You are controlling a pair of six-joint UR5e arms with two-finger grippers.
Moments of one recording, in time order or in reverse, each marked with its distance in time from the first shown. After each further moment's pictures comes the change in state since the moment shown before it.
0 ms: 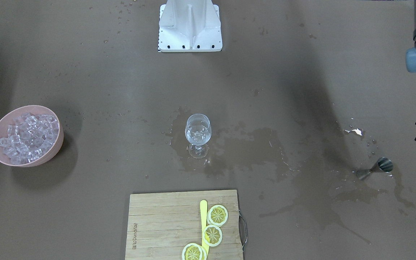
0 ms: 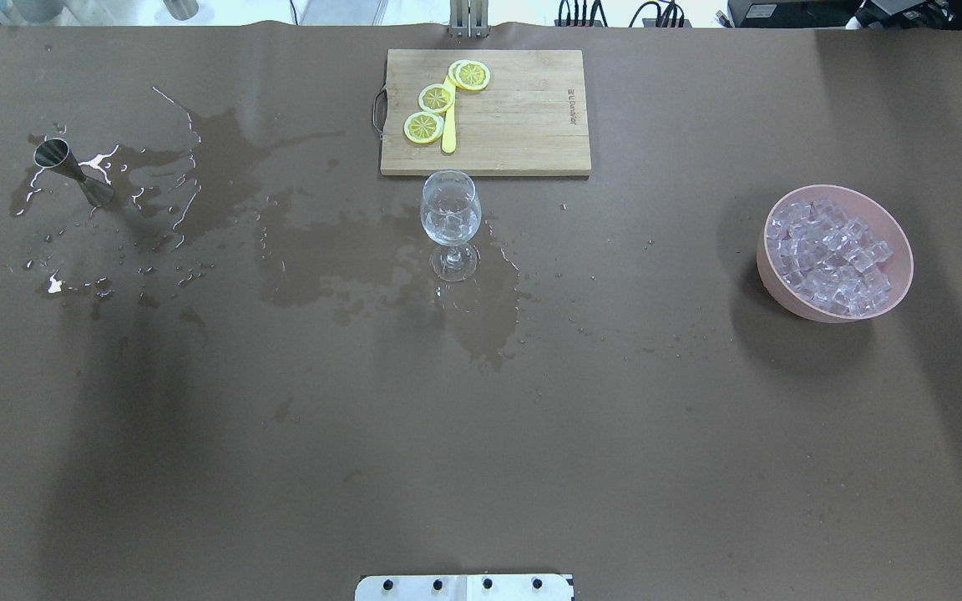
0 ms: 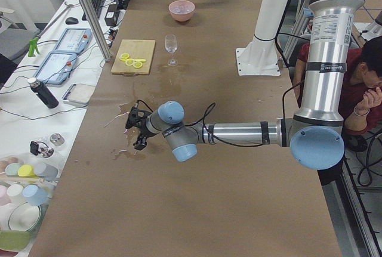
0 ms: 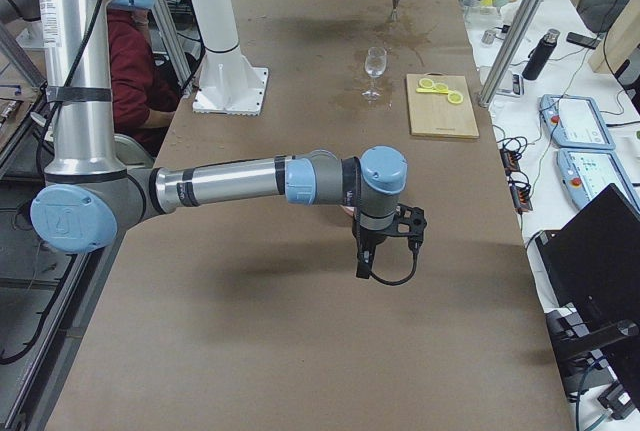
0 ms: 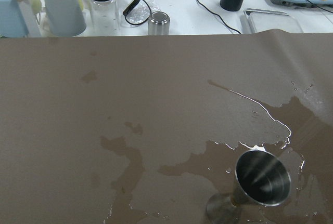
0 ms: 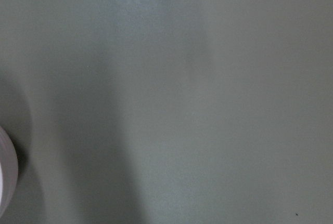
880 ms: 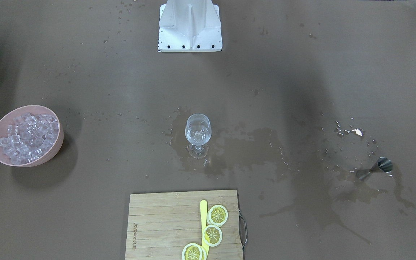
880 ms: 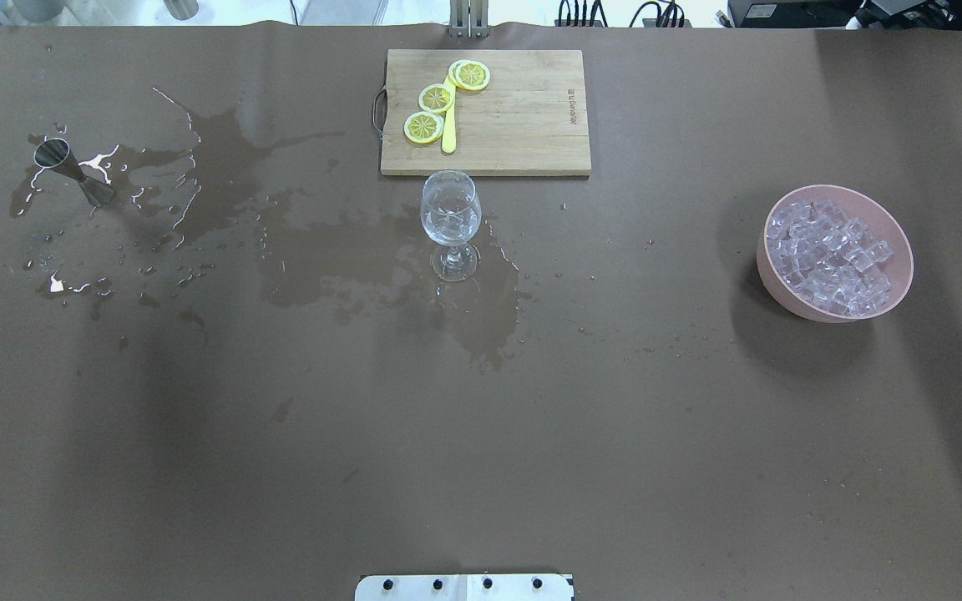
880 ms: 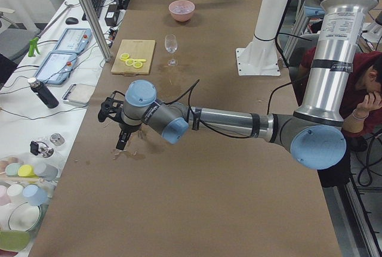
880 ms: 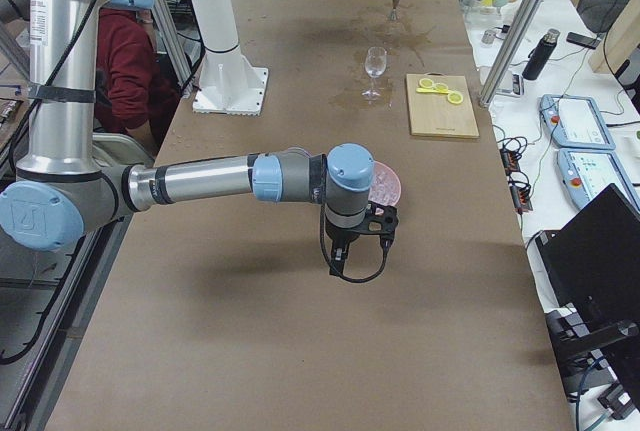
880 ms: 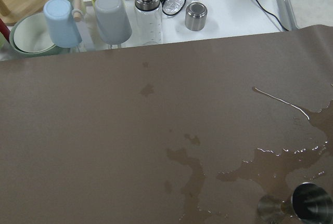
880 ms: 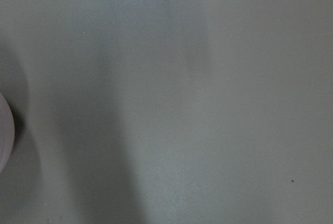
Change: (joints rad) left arm -0.202 -0.071 -0.126 0.523 -0.199 0.358; right arm 0.000 -0.109 0.107 -0.005 0.003 0.001
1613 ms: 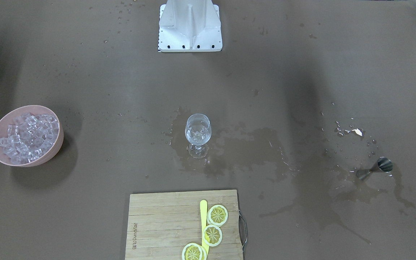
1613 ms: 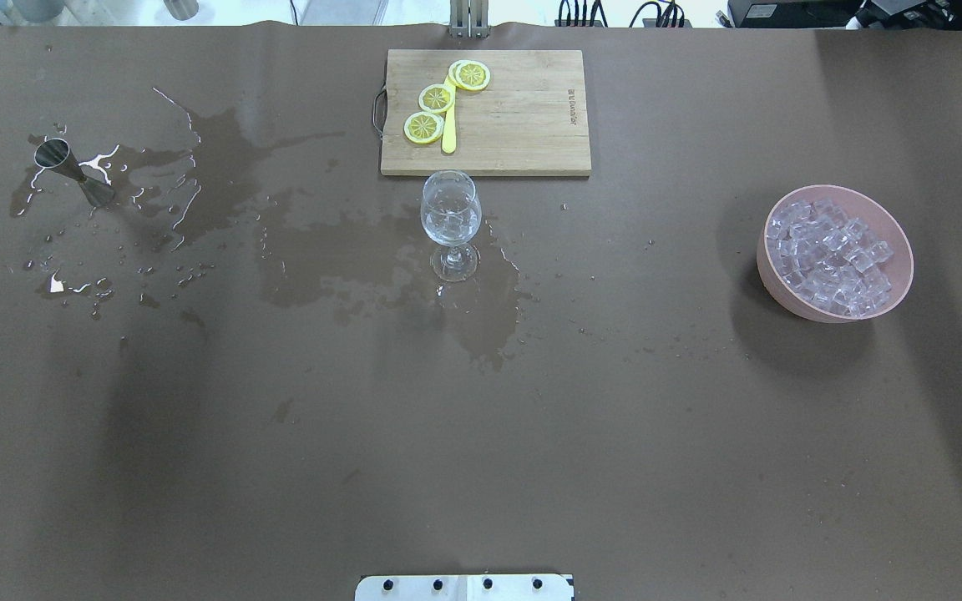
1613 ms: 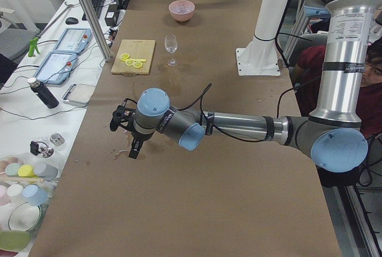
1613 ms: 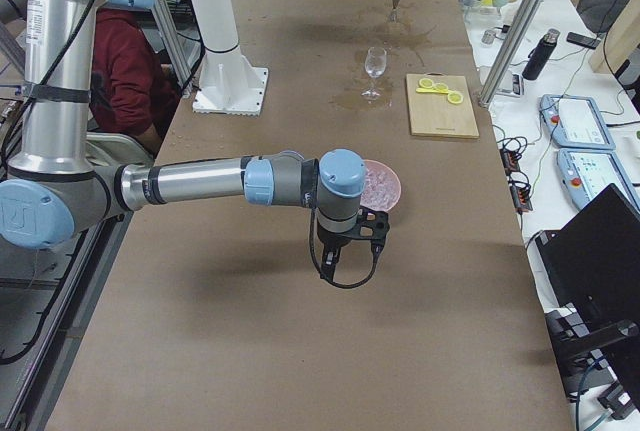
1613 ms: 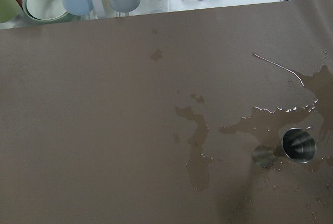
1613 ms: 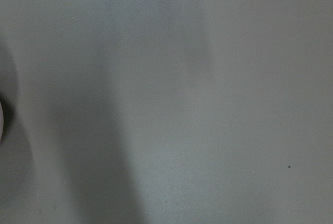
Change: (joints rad) left arm -0.033 0.089 -0.049 0.029 -0.032 0.070; right arm 0.000 -0.028 0.006 -0.002 0.001 -0.001
